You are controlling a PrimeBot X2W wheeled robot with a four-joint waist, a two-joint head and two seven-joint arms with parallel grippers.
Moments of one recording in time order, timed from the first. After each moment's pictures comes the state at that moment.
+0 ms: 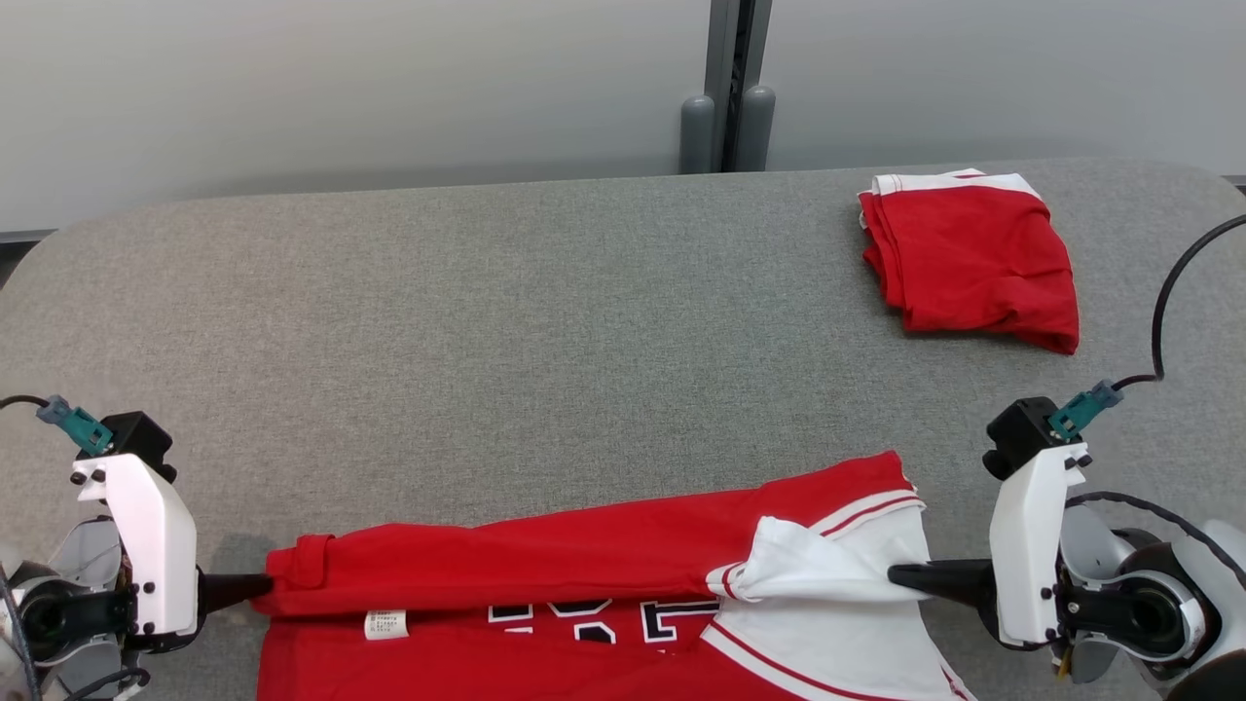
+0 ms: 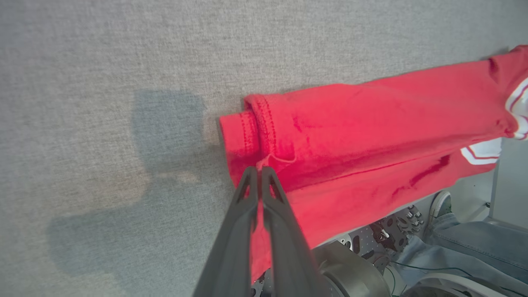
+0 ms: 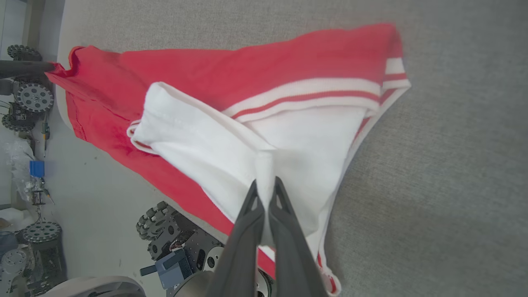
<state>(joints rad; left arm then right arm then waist) -0.65 0.79 -1.03 0.50 -1.55 -0.13 0.71 -0.39 -0.50 0.54 0.24 1.11 0.13 0.86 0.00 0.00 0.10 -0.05</state>
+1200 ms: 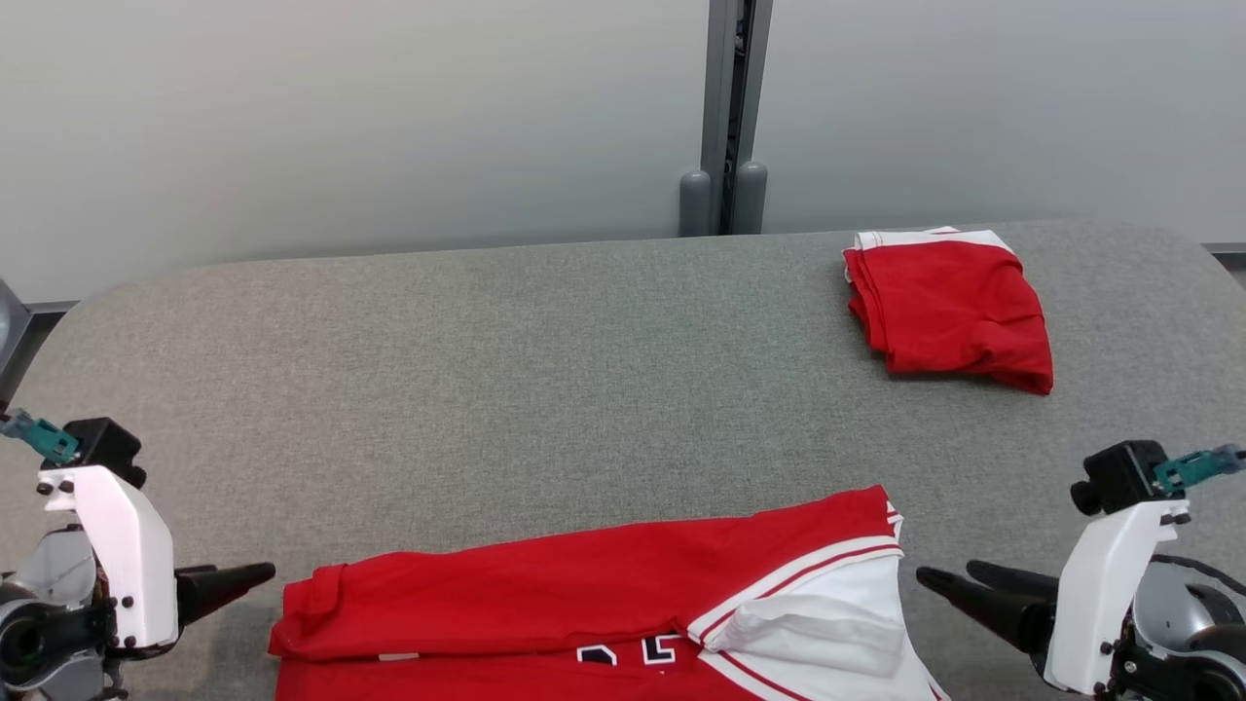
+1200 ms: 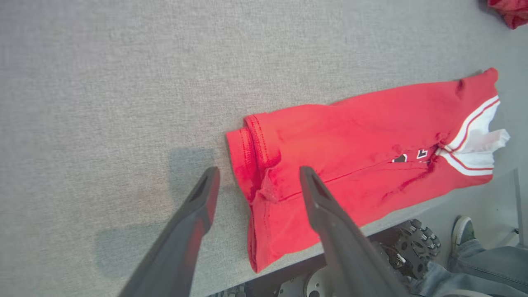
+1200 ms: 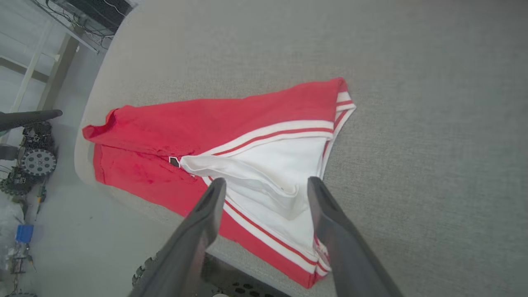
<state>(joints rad) -0.60 0.84 -1.02 0.43 -1.52 -0.11 0.62 -0.09 -0.36 0.15 0.01 0.89 0.13 0.87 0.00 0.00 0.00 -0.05</state>
